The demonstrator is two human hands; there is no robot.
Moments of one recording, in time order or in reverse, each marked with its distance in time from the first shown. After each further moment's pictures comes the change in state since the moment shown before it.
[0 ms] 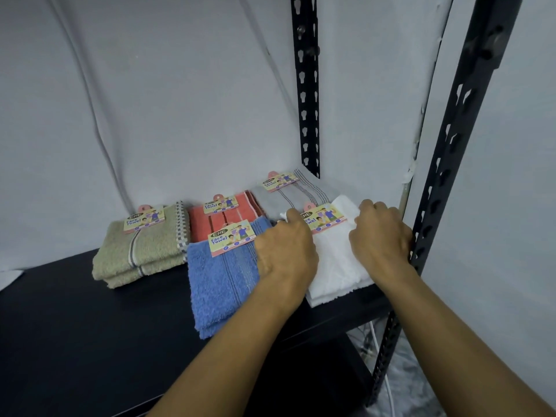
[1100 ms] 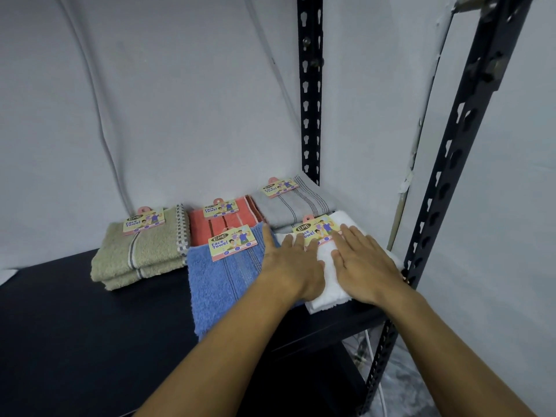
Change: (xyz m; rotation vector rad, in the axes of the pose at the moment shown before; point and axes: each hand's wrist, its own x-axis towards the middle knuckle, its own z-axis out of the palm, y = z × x) left_hand 0.013 -0.006 0.018 0.195 -0.480 0.312; right_hand -0.018 0.013 0.025 -0.018 -0.364 -0.363
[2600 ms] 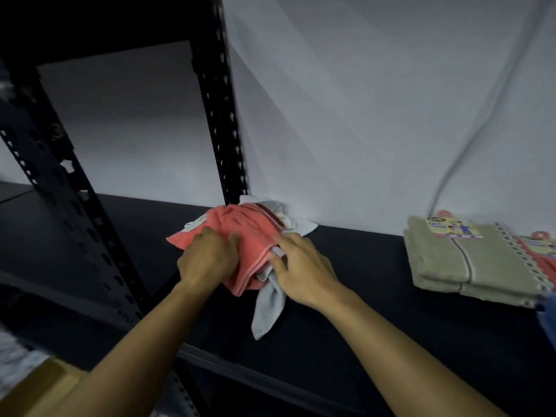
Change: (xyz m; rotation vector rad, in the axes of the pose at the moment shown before) left_hand -0.313 -0.451 0.164 -0.623 0.451 -1.320; right_hand 0.006 -0.541 0.065 0.474 -0.091 -0.834
